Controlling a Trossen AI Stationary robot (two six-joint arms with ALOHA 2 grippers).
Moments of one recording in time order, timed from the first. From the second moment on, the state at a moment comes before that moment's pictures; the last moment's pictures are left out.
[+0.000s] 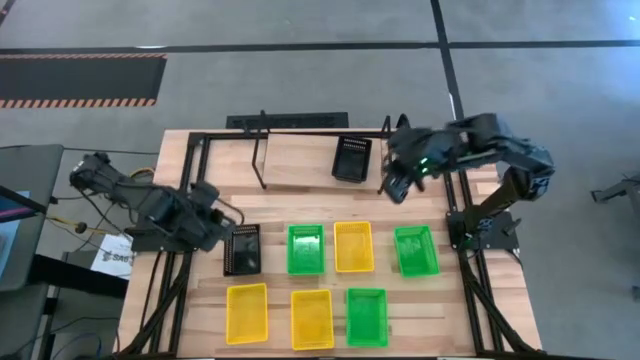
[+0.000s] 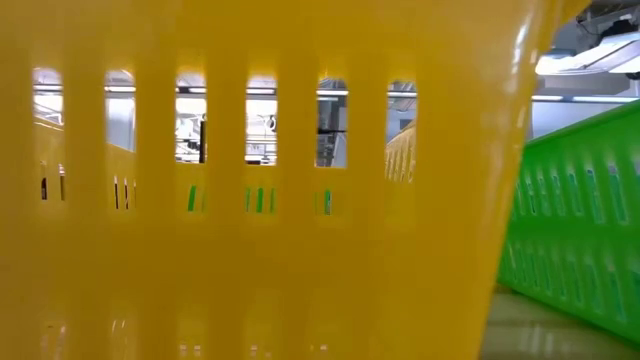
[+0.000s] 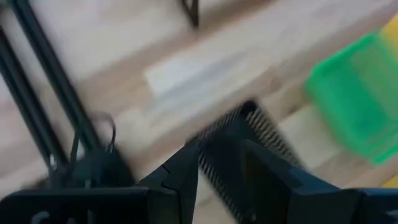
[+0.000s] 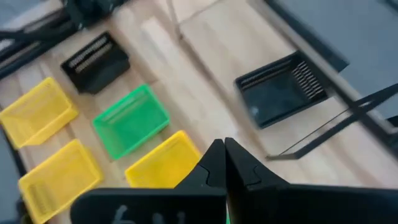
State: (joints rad) left arm -0.48 1.09 1.16 -1.57 -0.43 -1.56; right arm 0.07 1.57 2.17 -1.57 0.31 0.63
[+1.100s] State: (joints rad) left arm -0.74 0.98 0.91 -1.40 -0.54 -1.82; right arm 0.29 1.51 1.85 -1.57 0.35 1.16
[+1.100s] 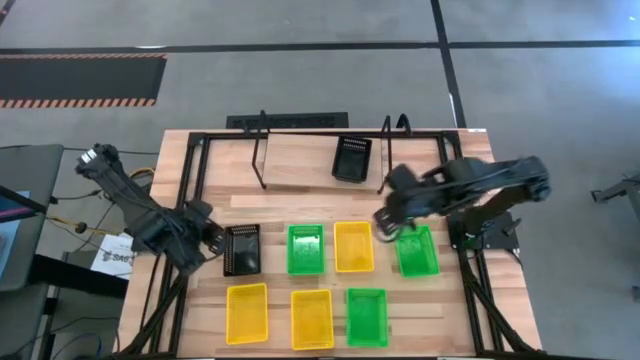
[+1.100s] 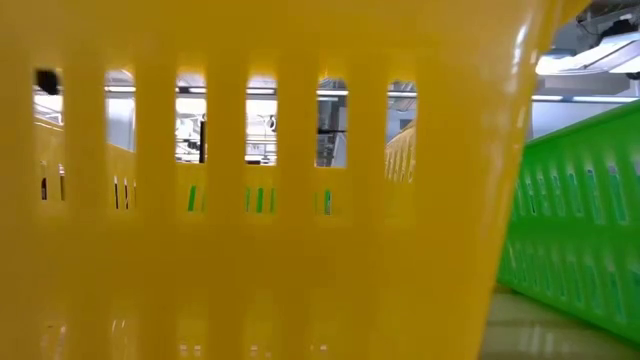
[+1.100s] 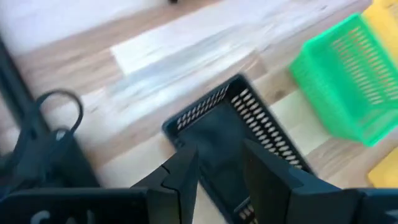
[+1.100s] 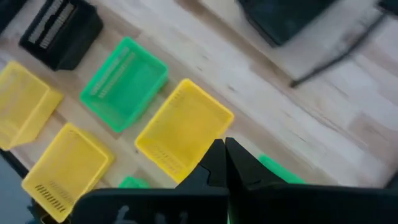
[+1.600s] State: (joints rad) left arm -0.26 0.89 0.91 -1.05 -0.60 -1.14; right arm 0.39 1.36 1.34 -1.51 0.37 1.50
